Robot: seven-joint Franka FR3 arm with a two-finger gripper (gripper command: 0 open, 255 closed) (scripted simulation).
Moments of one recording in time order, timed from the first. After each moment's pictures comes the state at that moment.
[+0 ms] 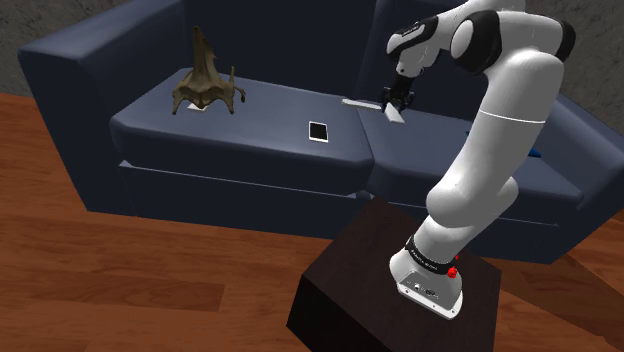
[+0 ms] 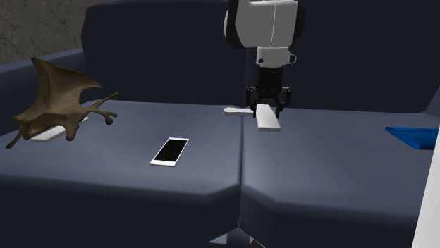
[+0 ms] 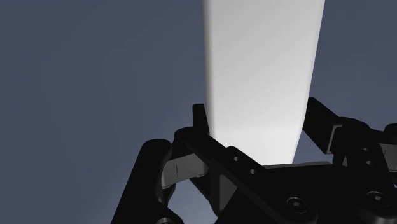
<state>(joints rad) -0.42 0.22 -0.50 -1.82 0.10 2.01 -0.04</state>
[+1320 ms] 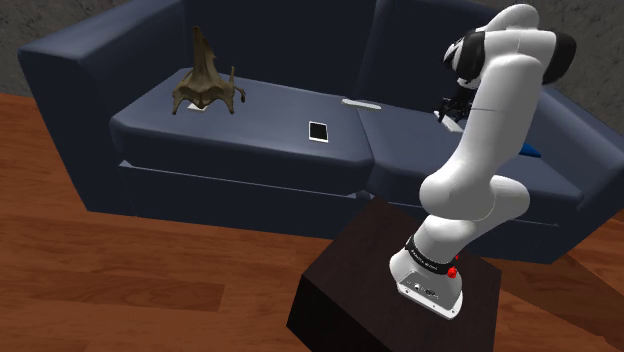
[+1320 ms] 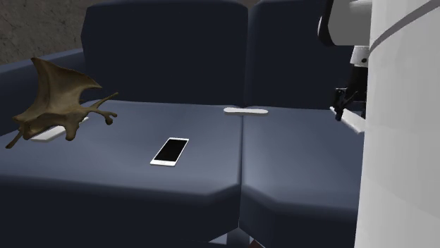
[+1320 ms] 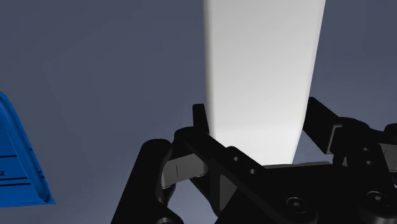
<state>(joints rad) -0.78 0.39 -0.62 -1.61 0.23 1.93 -0.53</state>
